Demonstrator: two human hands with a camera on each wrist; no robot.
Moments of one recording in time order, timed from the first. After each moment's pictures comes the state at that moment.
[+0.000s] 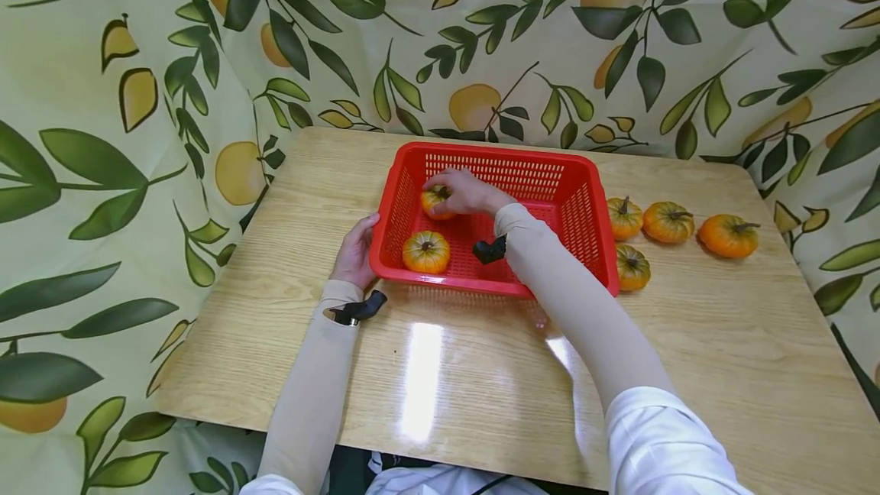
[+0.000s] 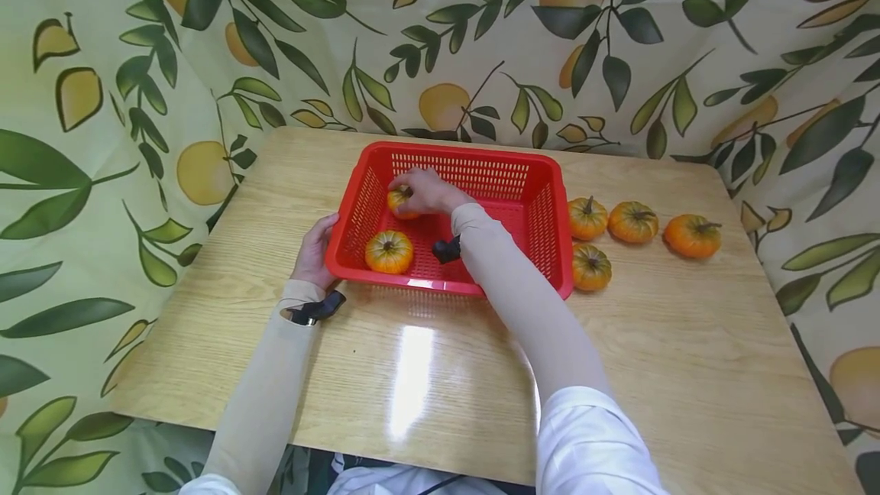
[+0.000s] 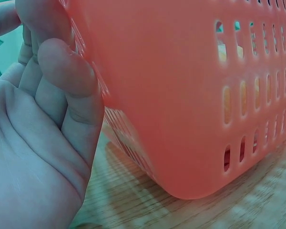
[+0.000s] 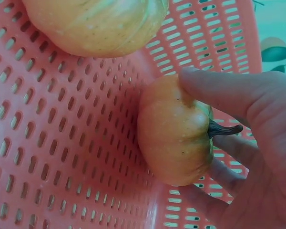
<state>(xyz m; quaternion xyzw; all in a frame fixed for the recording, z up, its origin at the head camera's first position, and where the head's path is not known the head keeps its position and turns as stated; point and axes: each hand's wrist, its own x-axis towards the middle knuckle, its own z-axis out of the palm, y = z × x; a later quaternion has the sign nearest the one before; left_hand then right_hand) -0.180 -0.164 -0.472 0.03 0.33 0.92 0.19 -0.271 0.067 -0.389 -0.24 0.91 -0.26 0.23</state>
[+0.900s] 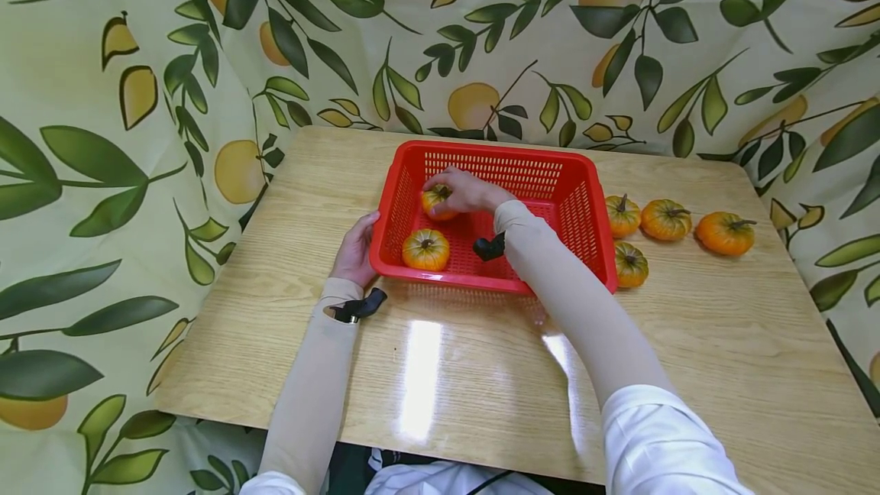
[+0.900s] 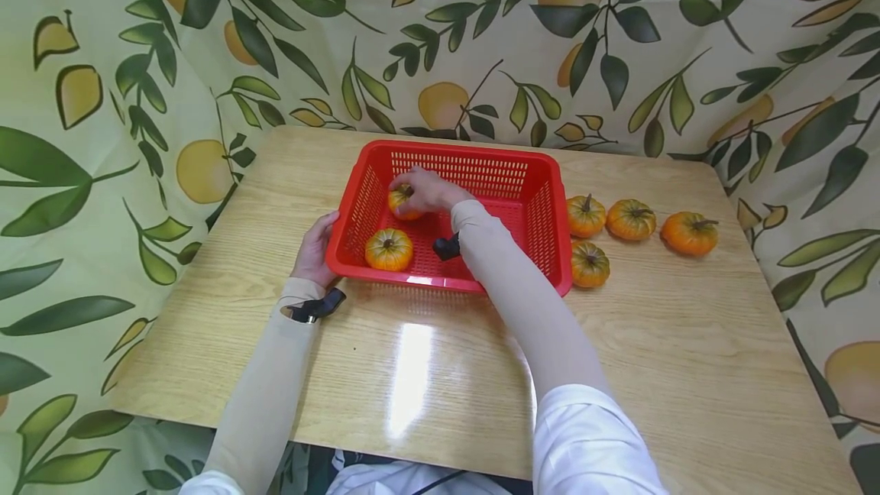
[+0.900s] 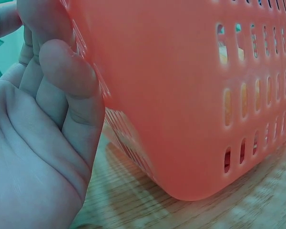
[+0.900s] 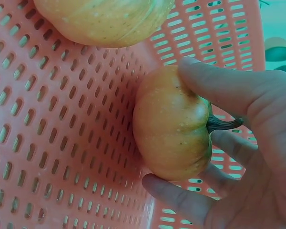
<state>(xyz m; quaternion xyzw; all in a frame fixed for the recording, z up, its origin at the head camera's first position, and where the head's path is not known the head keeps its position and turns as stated) -0.180 -0.163 -0.471 0.05 0.32 0.93 0.20 -0.272 0.067 -0.390 -0.21 0.90 -0.27 0.27</state>
